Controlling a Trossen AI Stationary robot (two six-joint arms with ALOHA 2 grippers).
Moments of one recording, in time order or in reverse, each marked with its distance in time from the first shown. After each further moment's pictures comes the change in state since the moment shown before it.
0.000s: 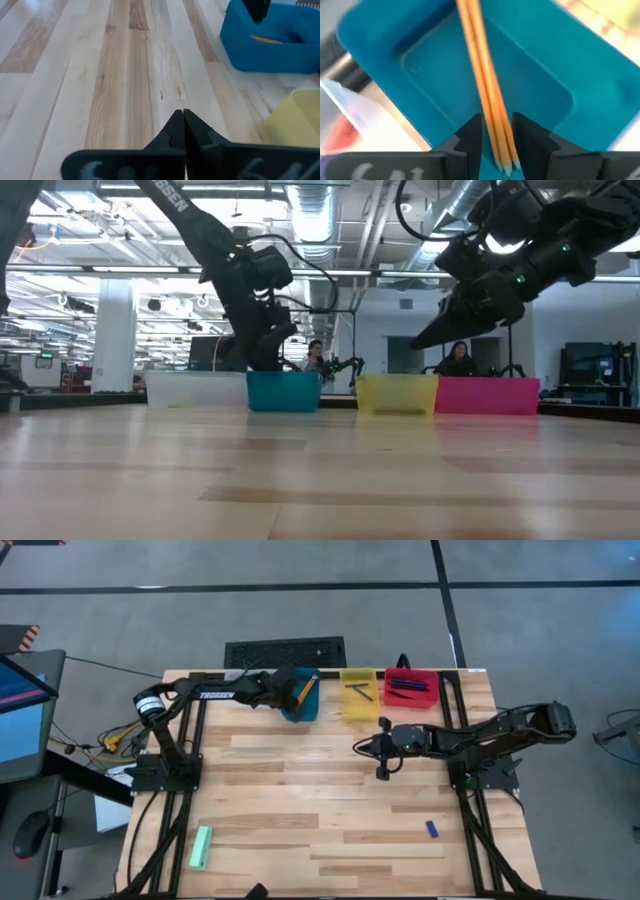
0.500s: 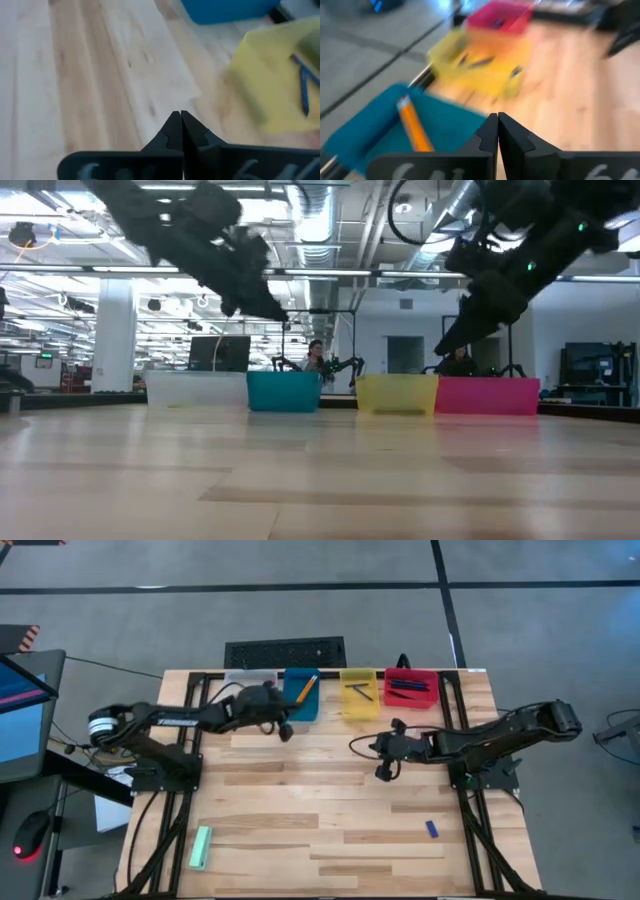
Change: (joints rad) left arm -0.166 -0.380 -0.397 0.555 0.049 0.205; right arm 0.117 -0.060 0.094 -0.387 0.284 0.275
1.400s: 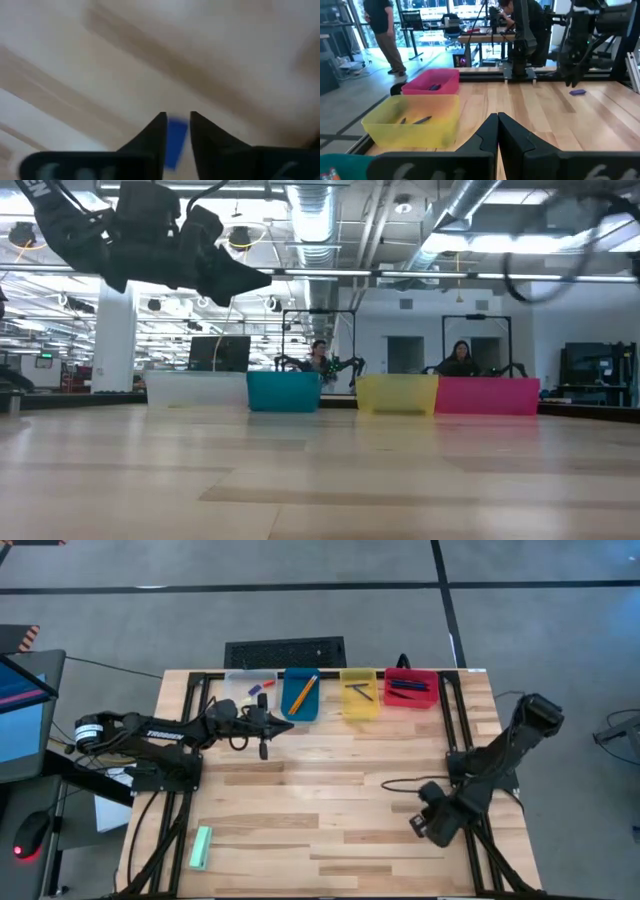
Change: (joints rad) left arm -0.012 -0.142 -0.352 0.595 0.354 0.058; right arm 0.792 0.129 0.192 -0.790 -0.270 1.691
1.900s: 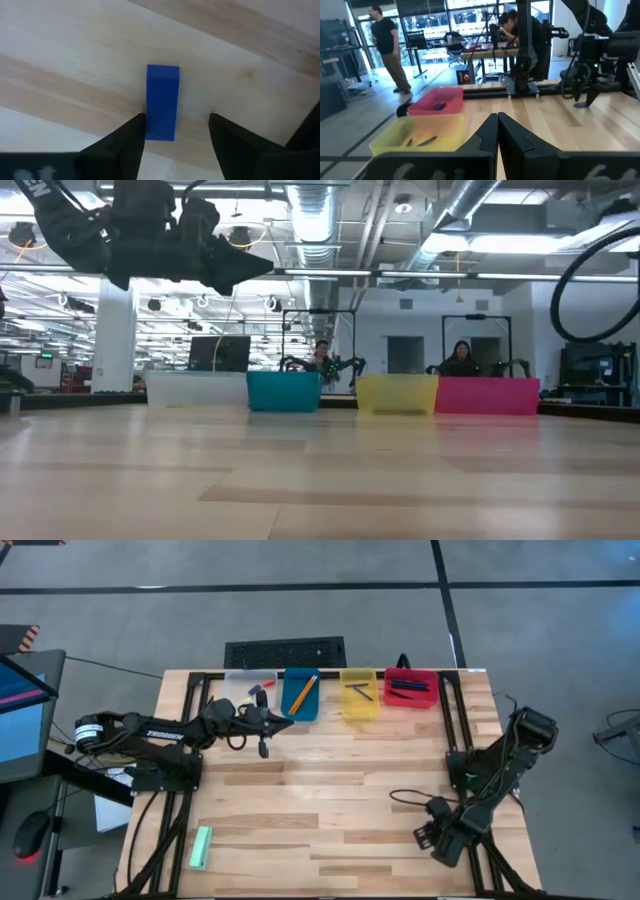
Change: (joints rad) left arm 0.000 0.000 0.001 0.086 -0.001 0.029; right arm 0.160 0.180 0.018 0.132 -0.139 0.352
